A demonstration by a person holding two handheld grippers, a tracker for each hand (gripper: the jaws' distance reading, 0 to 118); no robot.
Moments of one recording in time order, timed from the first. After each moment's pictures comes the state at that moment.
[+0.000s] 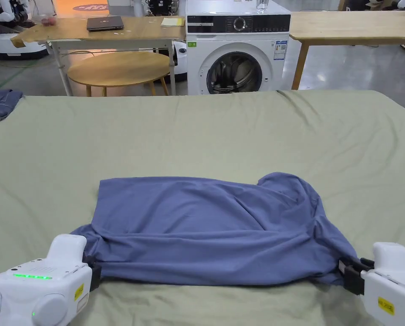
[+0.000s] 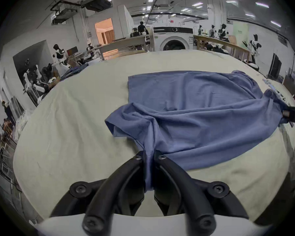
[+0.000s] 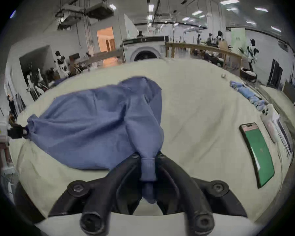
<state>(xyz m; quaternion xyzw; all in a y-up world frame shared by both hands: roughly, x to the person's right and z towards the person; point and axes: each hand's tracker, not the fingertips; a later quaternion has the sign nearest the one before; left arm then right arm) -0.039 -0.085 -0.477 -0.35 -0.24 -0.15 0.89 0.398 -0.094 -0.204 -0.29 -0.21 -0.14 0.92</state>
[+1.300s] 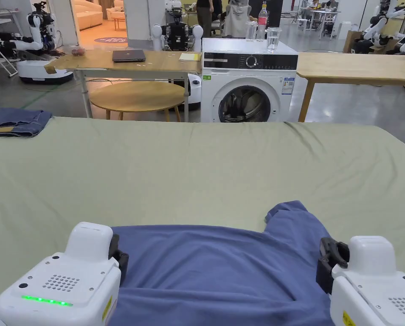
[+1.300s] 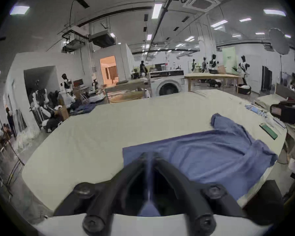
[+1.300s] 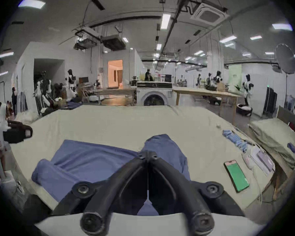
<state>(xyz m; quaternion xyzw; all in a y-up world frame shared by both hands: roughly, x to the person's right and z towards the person) -0.057 0.006 -0.361 -0.18 -0.26 -0.12 0.94 0.245 0.002 -0.186 -0.15 -0.23 -0.03 0.96</state>
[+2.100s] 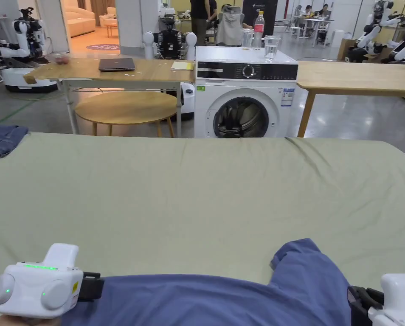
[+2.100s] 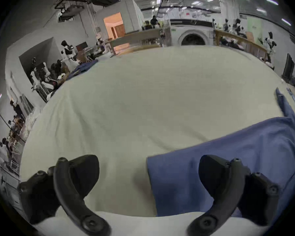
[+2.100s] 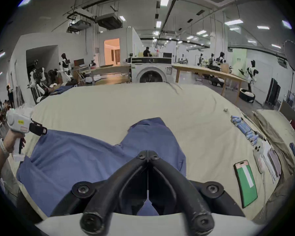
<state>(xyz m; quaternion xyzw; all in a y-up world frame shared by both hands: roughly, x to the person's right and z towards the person) 0.001 -0.099 -0.627 -0.40 -0.17 -0.18 0.88 0.382 -0.032 -0.280 -0.27 -0.23 -0.07 0.93</state>
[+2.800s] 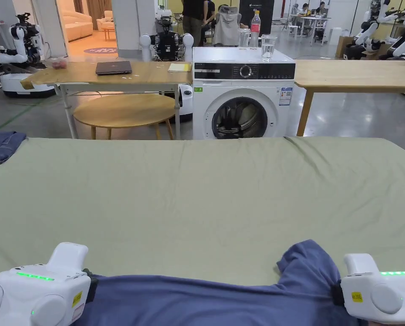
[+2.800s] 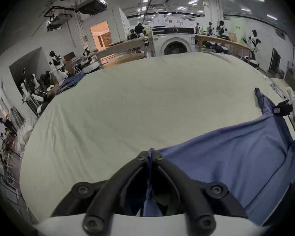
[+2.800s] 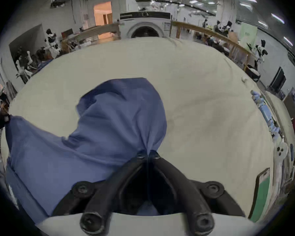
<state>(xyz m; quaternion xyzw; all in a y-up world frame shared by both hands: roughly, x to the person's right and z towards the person) 0.000 -0.054 -0.580 -0.35 -0.23 -0.17 0.89 0.466 -0.099 -0.367 -0.43 -0.21 -0.11 0.87</state>
